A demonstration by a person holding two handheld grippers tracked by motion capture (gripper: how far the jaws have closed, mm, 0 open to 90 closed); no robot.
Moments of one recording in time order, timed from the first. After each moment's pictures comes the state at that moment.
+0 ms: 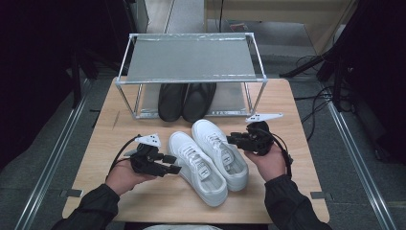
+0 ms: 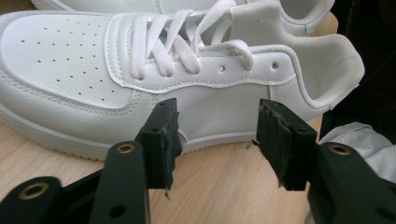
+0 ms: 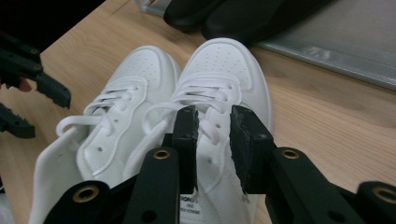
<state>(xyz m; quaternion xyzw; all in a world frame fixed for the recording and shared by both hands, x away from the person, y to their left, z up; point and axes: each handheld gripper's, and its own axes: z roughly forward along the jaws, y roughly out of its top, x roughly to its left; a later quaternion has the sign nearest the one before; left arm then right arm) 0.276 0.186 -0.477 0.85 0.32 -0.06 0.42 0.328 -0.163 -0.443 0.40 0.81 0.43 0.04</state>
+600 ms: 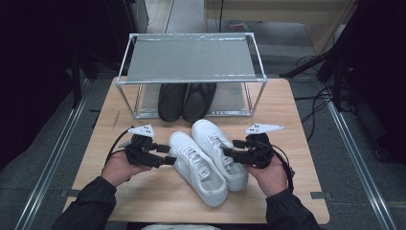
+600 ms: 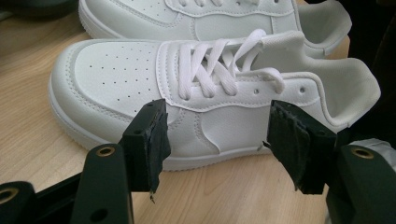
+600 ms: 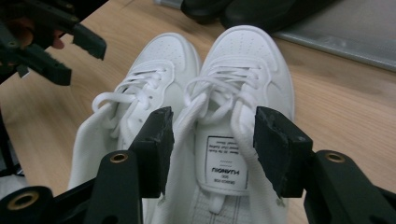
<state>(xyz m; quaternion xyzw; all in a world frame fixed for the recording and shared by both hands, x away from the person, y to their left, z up) 0.296 0.201 -0.469 0.84 0.33 -0.04 0.43 0.292 -0.157 -0.439 0.40 0.81 0.43 0.05</state>
